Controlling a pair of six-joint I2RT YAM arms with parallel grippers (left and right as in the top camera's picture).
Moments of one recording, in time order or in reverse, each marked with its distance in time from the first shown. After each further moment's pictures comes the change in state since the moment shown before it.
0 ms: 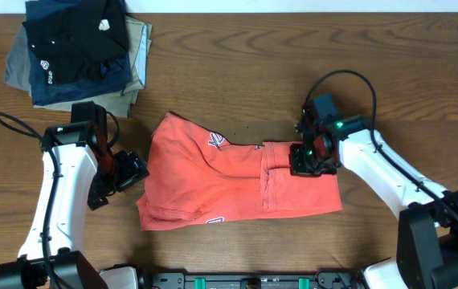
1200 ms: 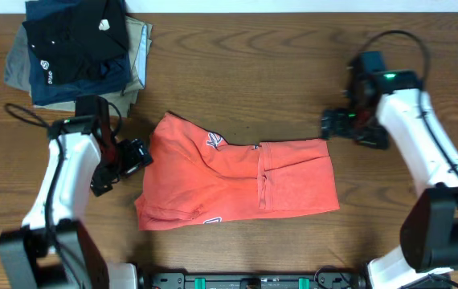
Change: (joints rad) left arm 0.000 0.118 0.000 0.178 0.047 0.028; right arm -0.270 0.086 0.391 -0.375 0.240 -0.080
